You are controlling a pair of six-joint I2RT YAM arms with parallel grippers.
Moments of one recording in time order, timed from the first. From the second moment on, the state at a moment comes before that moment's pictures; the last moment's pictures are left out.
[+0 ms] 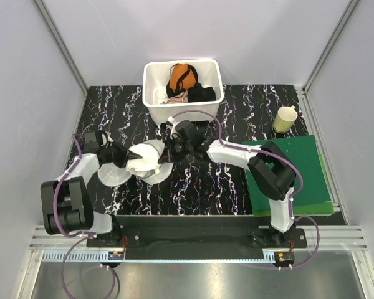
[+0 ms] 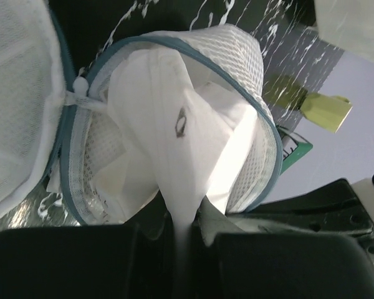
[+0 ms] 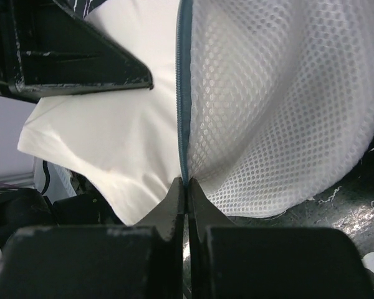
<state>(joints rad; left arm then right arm) 0.18 1.38 0.72 -0.36 0.66 -0.81 0.84 1.96 1.34 0.01 -0.38 0.66</state>
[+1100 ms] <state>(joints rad) -0.17 1.45 0.53 0.17 0.32 -0.86 0.84 1.96 1.37 -0.08 -0.40 0.67</state>
